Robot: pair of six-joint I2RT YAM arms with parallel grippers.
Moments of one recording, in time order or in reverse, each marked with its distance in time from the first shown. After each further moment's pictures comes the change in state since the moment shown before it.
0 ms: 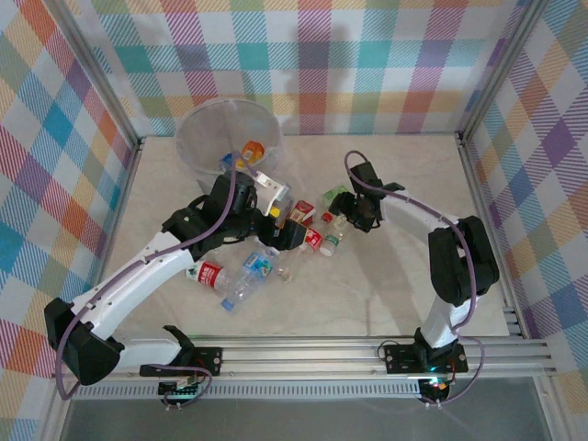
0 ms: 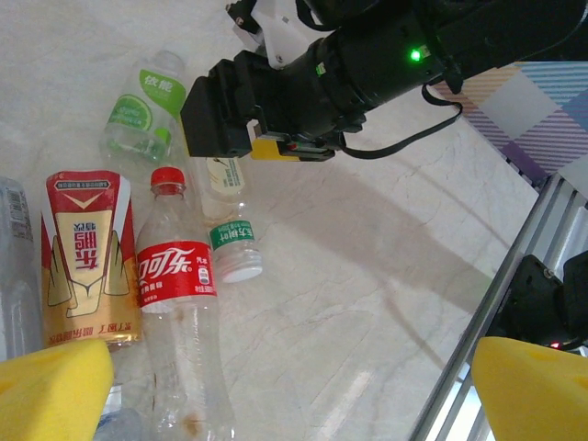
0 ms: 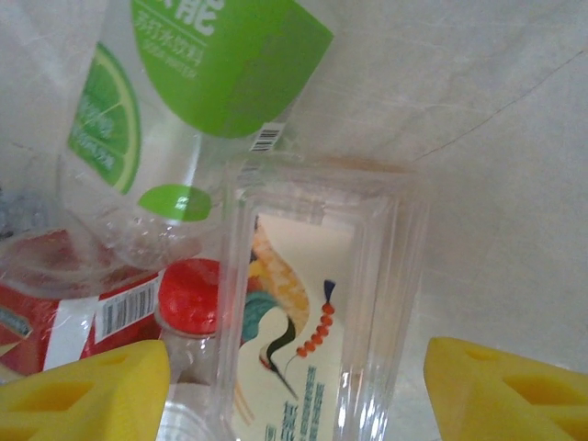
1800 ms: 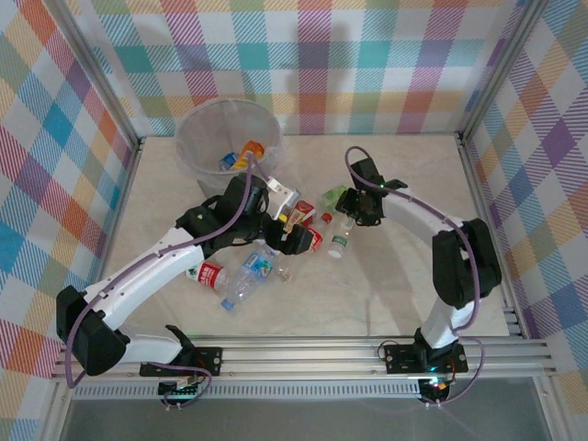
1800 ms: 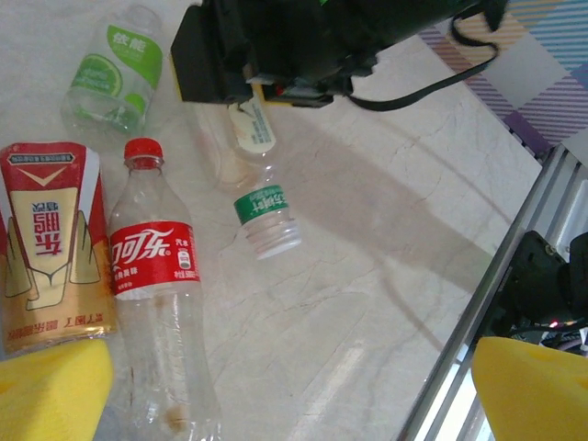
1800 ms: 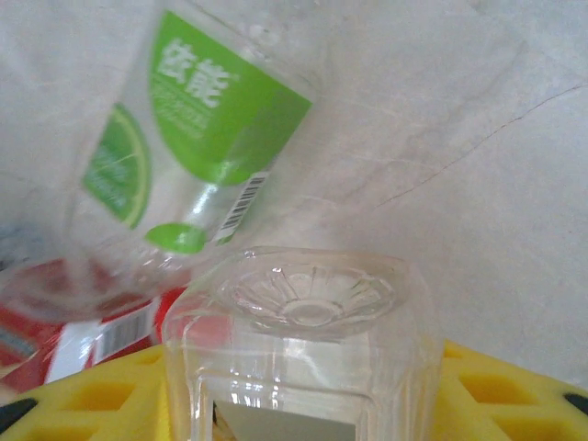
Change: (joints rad) left arm -0.031 0.066 0.000 0.000 0.015 -0.005; right arm -0.002 -0.056 0.017 -0.037 0.080 -0.051
